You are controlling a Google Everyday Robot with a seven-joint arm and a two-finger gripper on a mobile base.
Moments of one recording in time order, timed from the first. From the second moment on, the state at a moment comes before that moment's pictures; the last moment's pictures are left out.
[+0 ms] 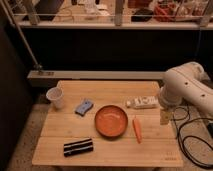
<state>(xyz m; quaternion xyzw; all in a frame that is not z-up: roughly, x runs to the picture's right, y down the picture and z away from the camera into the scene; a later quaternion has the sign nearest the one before) 0.287 0.111 0.683 -0.28 0.02 0.02 0.96</state>
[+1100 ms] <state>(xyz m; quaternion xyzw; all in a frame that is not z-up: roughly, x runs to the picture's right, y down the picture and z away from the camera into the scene) 0.231 0.109 0.667 -0.28 -0.03 0.00 0.96</state>
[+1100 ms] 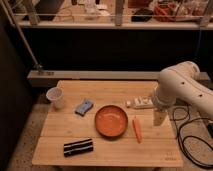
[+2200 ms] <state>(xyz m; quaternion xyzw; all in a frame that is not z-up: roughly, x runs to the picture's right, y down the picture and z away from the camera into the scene) 0.159 0.131 0.640 -0.30 -0.13 -0.02 0.94</state>
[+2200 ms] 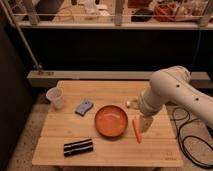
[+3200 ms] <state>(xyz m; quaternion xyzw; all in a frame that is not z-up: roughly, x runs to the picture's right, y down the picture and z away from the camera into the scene) 0.072 0.148 0.633 -0.32 -0.21 -0.05 0.92</state>
